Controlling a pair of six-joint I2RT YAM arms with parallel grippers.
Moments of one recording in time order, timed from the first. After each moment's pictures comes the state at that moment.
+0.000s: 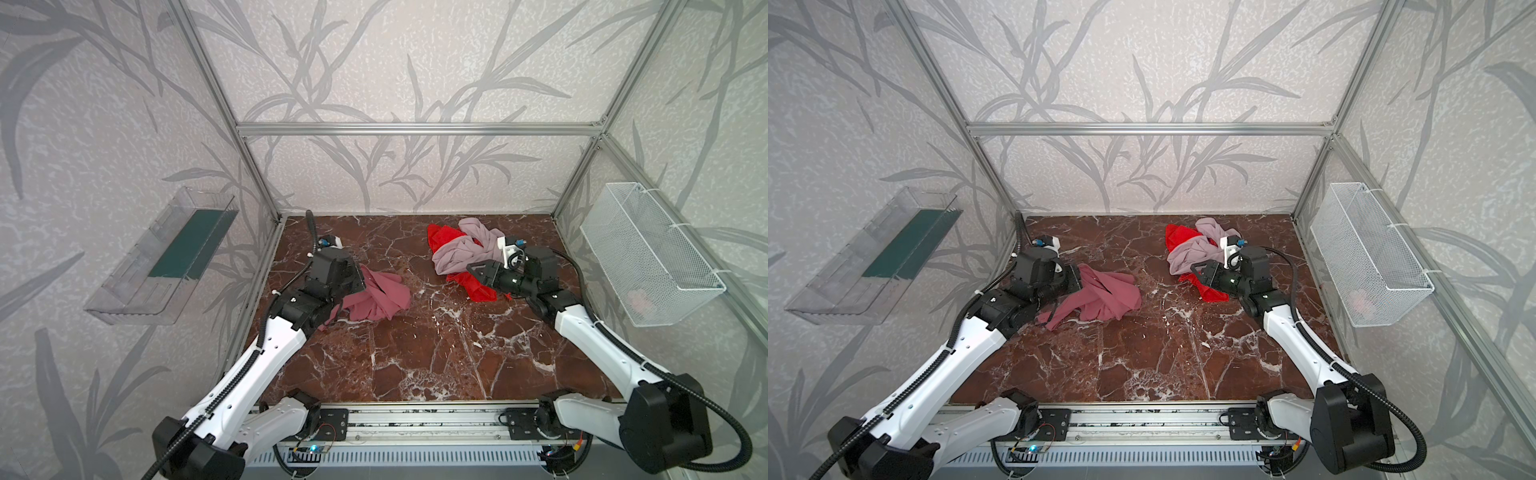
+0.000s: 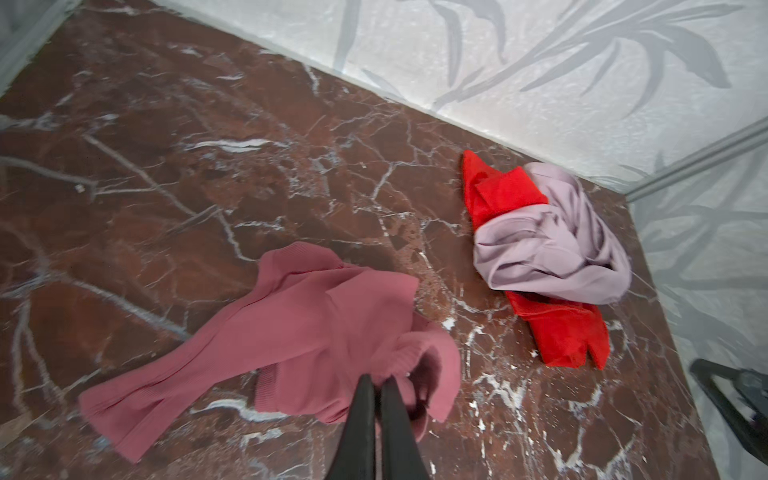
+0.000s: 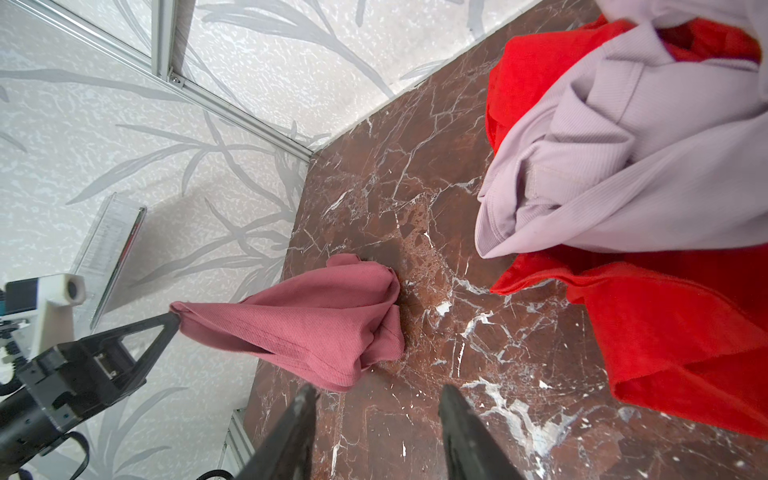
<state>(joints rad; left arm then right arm) -0.39 1.04 0.99 -0.61 -0.17 -0.63 0.22 1.21 0.79 -0.05 -0.56 0.69</state>
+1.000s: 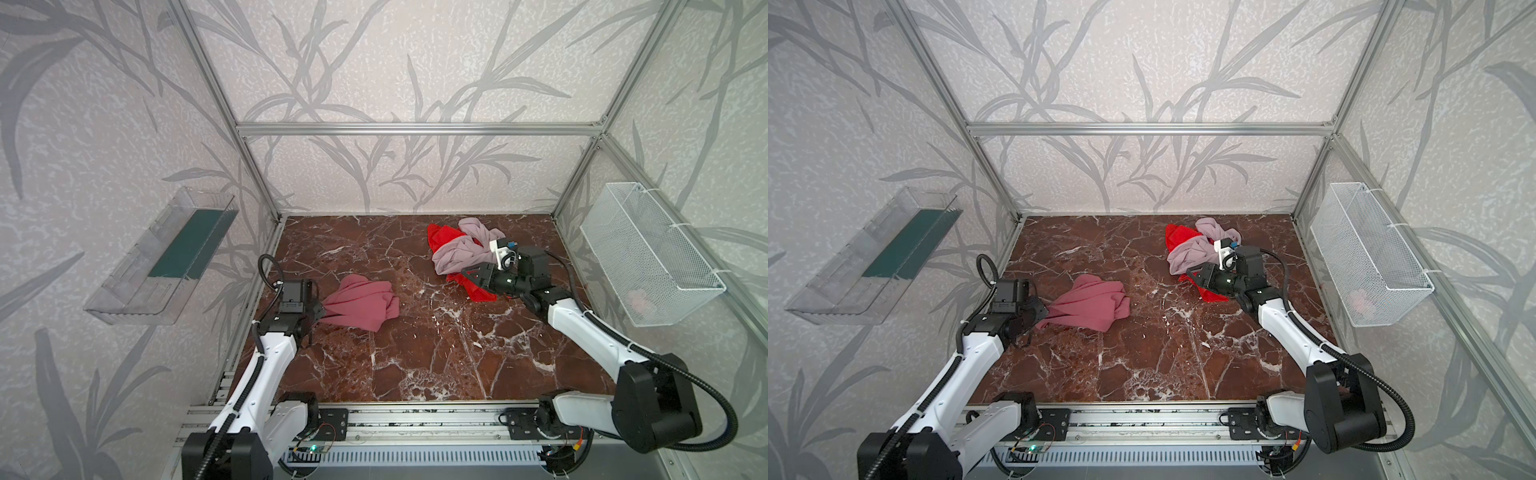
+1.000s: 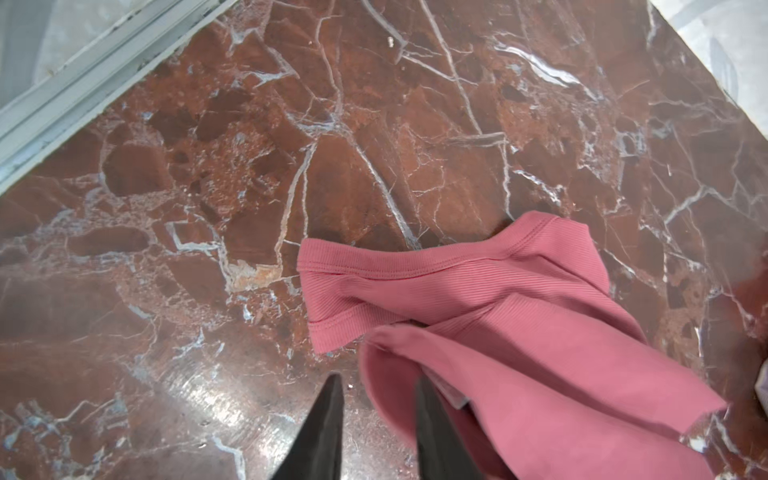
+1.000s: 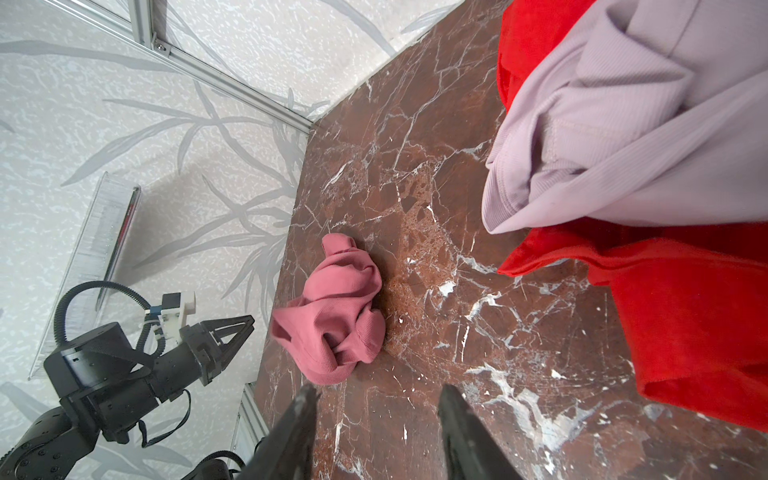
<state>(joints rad) 0.01 0.98 0.66 -0.60 -0.17 -0.69 0.22 1.30 0.79 -0.03 -0.64 0.69</state>
